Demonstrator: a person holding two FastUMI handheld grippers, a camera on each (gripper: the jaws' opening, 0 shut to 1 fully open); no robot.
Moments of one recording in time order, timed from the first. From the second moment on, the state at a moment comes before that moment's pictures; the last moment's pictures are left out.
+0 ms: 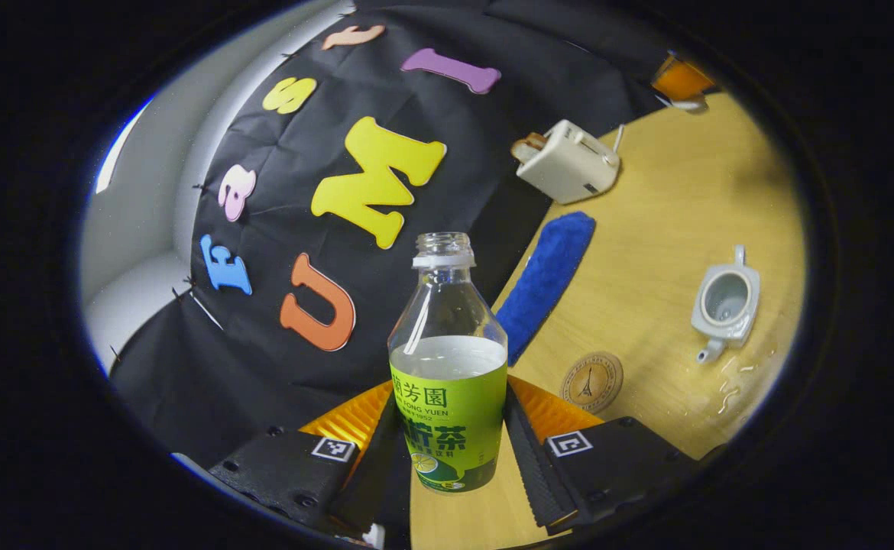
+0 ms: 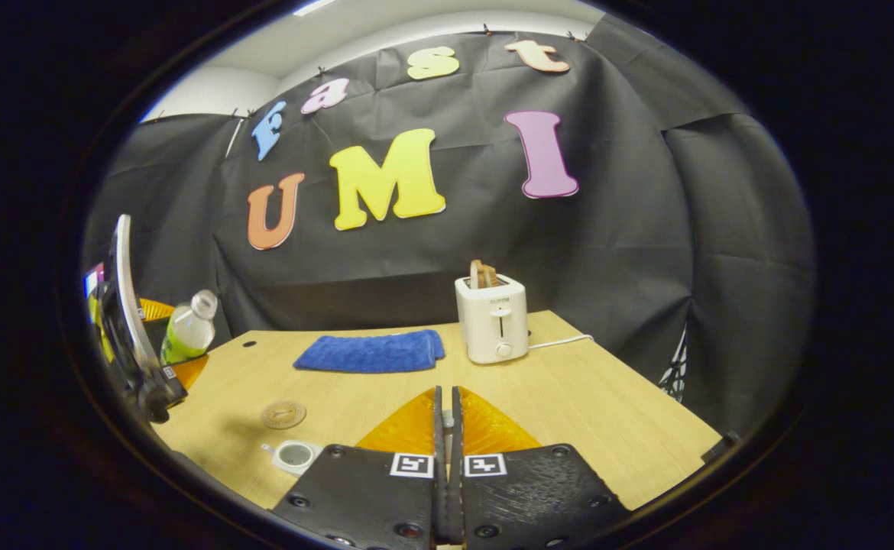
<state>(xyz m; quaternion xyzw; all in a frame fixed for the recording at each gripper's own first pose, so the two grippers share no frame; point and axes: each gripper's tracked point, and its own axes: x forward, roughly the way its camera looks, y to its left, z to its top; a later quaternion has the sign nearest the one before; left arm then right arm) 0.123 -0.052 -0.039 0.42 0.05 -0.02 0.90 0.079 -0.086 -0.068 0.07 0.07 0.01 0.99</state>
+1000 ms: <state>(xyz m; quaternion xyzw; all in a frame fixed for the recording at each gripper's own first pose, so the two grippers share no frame) 0.187 -0.079 -0.109 -0.05 0.03 -0.04 1.00 0.084 -0.081 -0.076 0.05 0.08 0.00 1.00</state>
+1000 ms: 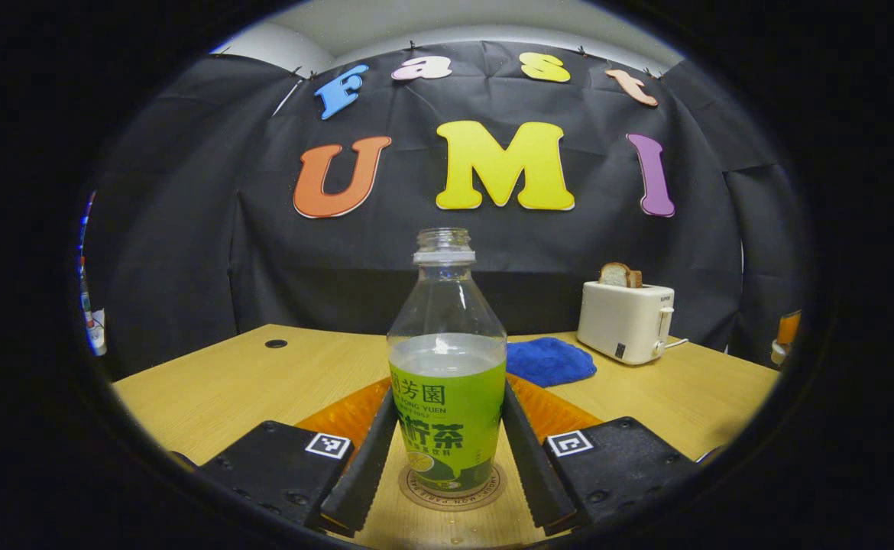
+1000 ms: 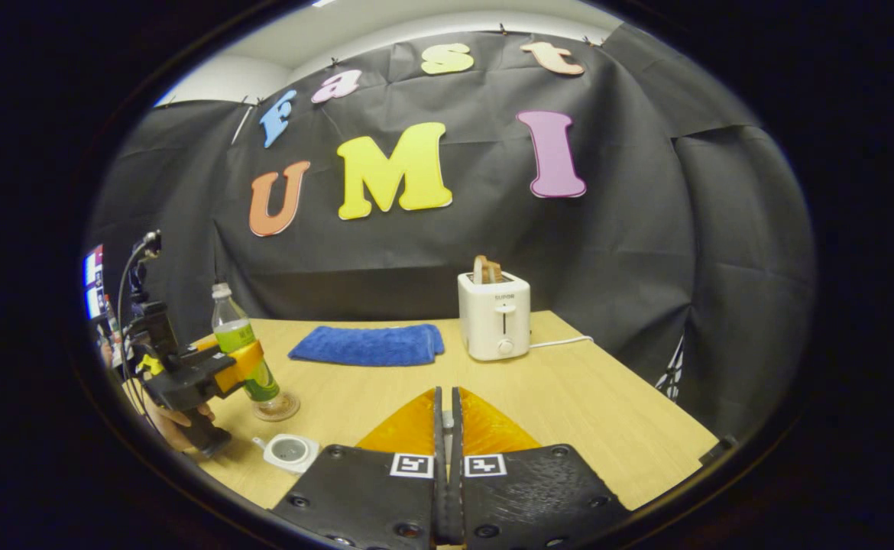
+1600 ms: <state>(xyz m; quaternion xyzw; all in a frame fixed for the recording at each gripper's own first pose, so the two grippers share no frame) 0.182 -0.077 -0.103 -0.03 0.02 -0.04 1.00 0.084 -0.074 -0.078 0.04 0.08 0.01 1.00</state>
